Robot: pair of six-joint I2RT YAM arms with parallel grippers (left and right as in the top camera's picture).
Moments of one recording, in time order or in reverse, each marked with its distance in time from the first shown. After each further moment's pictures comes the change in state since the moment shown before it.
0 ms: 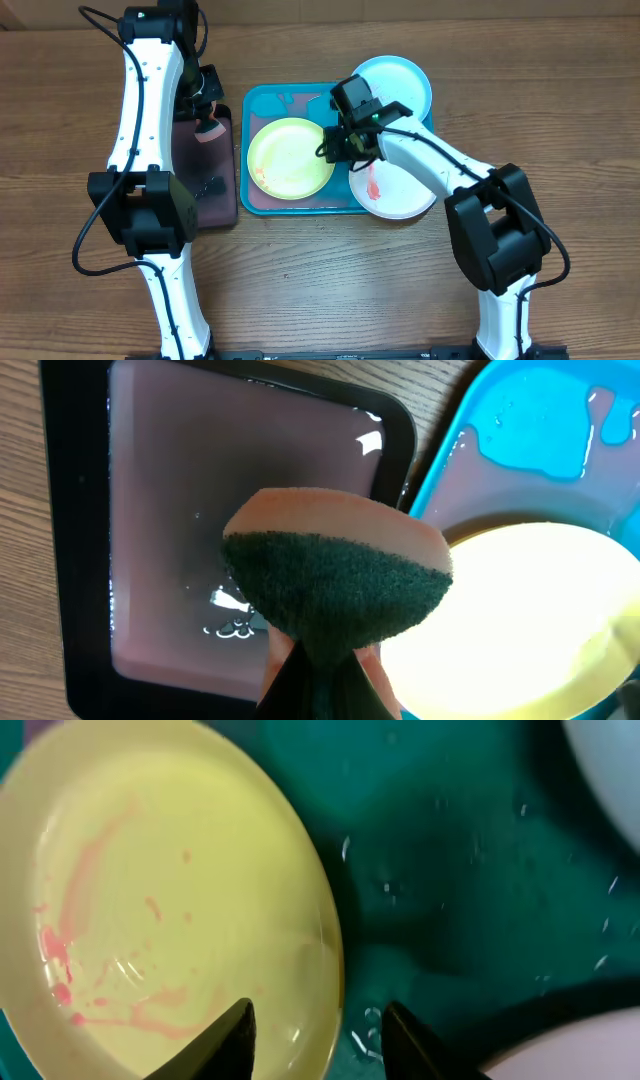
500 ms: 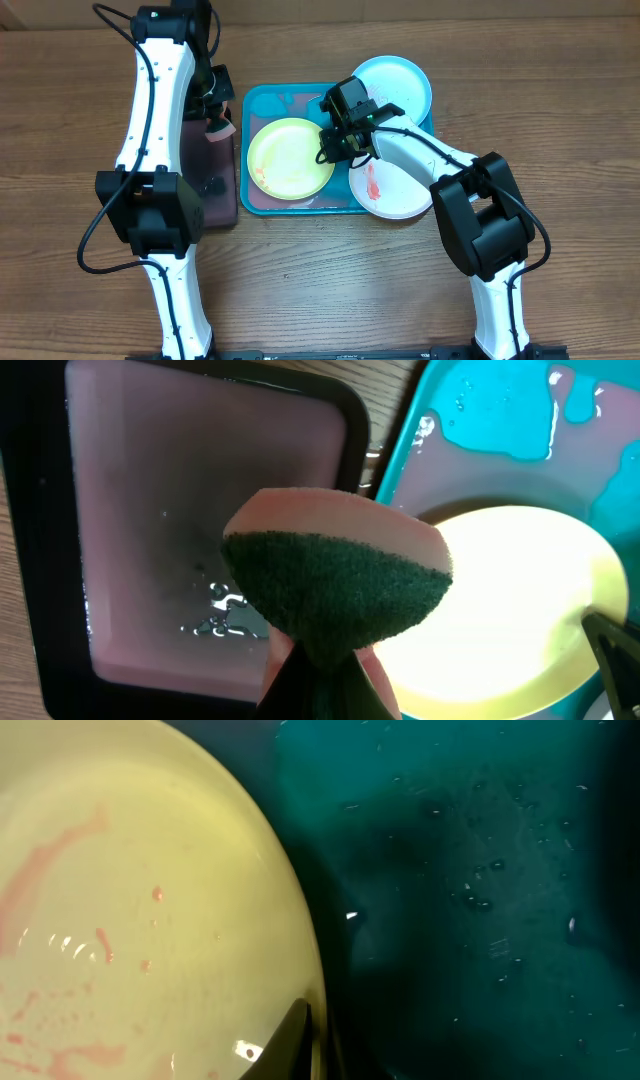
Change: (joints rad) left arm -0.039 0.000 0.000 0.005 0.011 0.000; right arm -0.006 0.097 0.026 0.089 -0.008 -0.180
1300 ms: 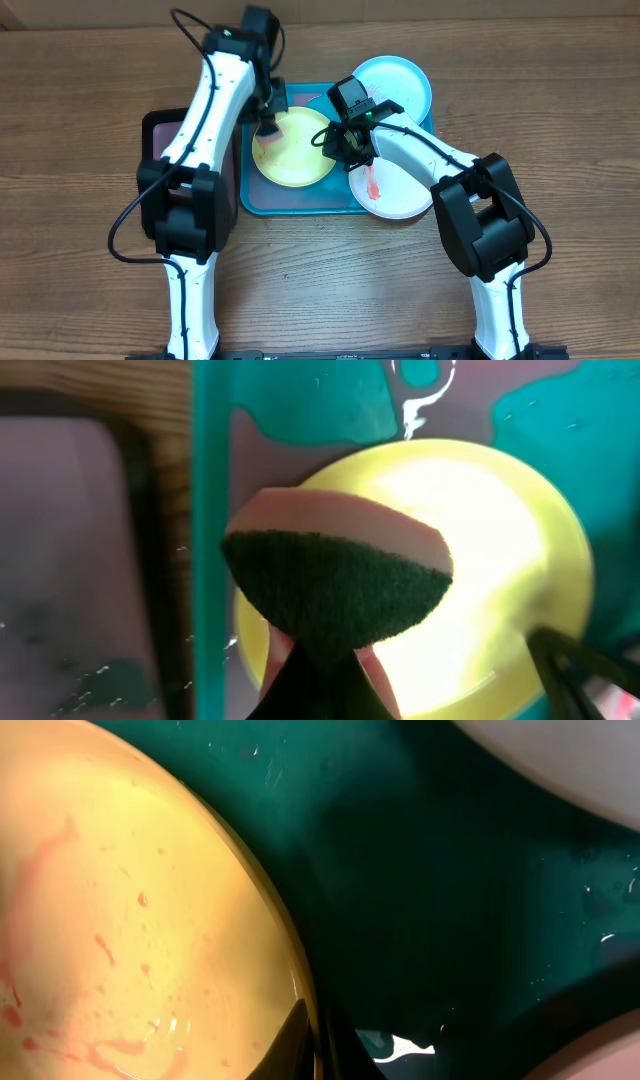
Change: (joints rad) left arm -0.186 0.000 -0.200 0.267 0.001 -0.014; right arm 0.003 0.000 0.027 -0.117 0.068 0.533
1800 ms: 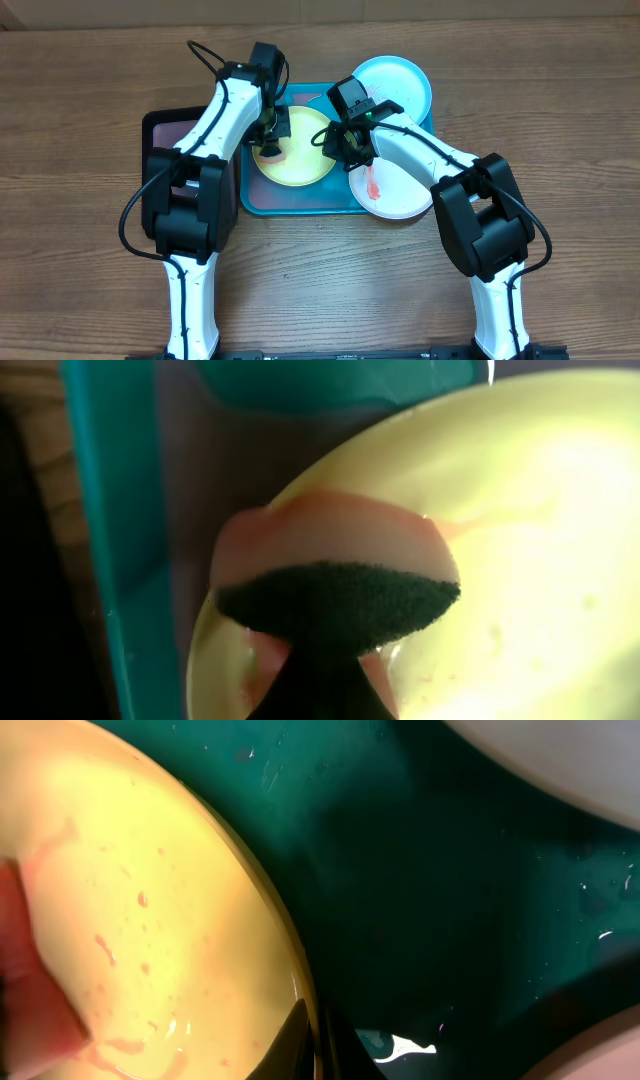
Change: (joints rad) left arm -0.004 0.000 -0.286 0.264 -0.002 0.047; right arm 0.000 0.000 0.000 0.000 0.003 0.014
